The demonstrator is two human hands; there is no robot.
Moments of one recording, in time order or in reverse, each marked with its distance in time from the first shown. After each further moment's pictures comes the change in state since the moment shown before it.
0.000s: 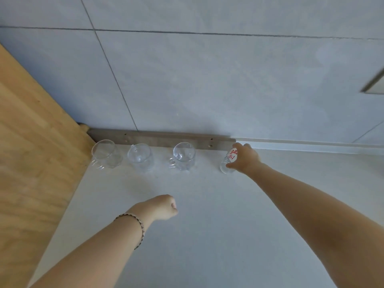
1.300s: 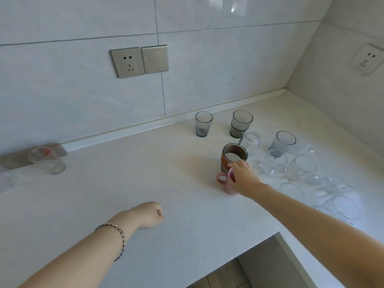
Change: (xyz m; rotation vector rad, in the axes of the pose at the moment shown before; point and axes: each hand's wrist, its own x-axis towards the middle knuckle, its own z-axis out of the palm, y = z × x) left_hand -0.053 0.428 0.218 0.313 -0.105 0.344; right_hand -0.255 0.508 -0.110 -0.054 0.135 0.252
